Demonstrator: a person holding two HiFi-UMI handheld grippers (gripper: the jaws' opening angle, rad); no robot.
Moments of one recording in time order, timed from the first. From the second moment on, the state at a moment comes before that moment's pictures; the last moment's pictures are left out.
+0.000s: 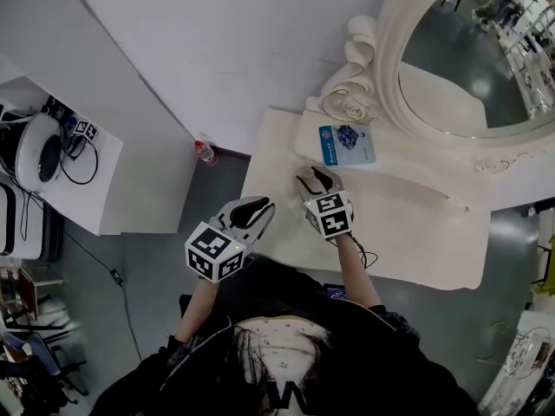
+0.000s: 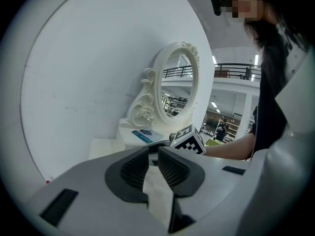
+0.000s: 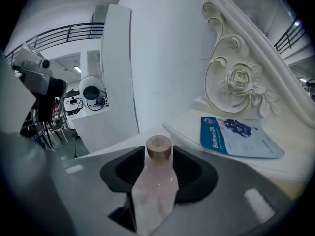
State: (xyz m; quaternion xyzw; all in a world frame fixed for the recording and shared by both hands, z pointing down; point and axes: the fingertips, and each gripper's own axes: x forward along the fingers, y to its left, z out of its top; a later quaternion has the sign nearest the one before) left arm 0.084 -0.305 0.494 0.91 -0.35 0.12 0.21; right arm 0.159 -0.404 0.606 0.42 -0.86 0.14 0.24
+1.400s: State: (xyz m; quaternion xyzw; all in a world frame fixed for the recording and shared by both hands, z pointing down) left arm 0.059 -0.285 0.519 0.88 -0.34 0.09 0.31; right arm 0.137 -0.369 0.529 0.41 -0.87 0.18 0.18
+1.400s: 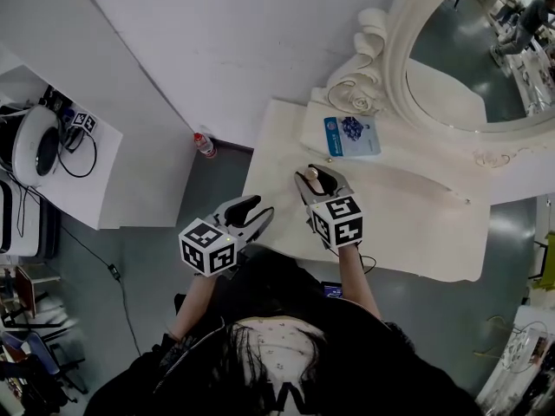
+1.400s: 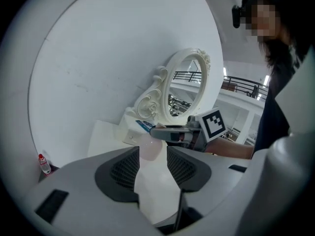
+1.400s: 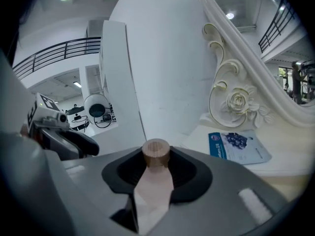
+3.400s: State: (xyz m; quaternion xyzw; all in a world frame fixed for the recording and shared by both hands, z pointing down) left arm -0.048 -0.149 0.496 0.94 -0.11 0.06 0.31; right arm -0.043 -0.182 0.422 0.46 -0.87 0.14 0.11
